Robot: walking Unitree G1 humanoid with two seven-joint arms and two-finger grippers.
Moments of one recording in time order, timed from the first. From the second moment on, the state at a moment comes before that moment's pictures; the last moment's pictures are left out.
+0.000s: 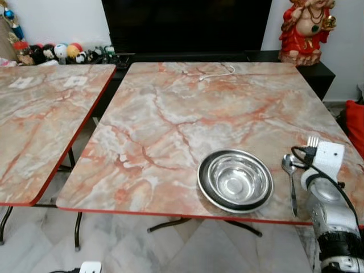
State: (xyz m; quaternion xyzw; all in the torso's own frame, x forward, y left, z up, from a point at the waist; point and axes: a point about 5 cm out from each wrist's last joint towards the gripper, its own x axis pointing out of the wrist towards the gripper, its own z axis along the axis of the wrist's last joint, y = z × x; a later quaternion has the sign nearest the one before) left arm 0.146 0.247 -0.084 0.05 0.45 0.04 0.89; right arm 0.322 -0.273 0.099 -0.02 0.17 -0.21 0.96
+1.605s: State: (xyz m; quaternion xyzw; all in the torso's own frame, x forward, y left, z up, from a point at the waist) left arm 0.146 0.247 -0.084 0.05 0.45 0.04 0.89; right arm 0.326 -0.286 0.079 -0.03 0.21 -0.19 0.96
